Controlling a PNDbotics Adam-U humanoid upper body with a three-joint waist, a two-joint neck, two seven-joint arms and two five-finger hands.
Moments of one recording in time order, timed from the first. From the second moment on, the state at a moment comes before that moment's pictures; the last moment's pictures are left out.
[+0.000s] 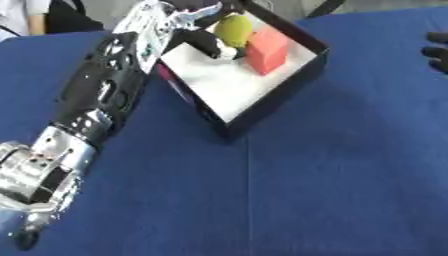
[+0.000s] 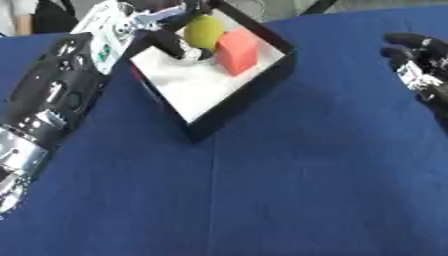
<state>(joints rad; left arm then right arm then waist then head) -1.23 0.40 -0.15 -0.84 -1.00 -0.33 -0.39 -0.61 -0.39 0.05 -1.59 -0.17 0.05 0.28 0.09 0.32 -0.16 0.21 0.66</state>
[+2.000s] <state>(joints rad) -0.48 0.92 0.16 -1.68 0.12 0.00 0.12 -0.55 -0.47 -0.04 -1.59 -0.21 0.02 0.16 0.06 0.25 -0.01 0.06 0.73</state>
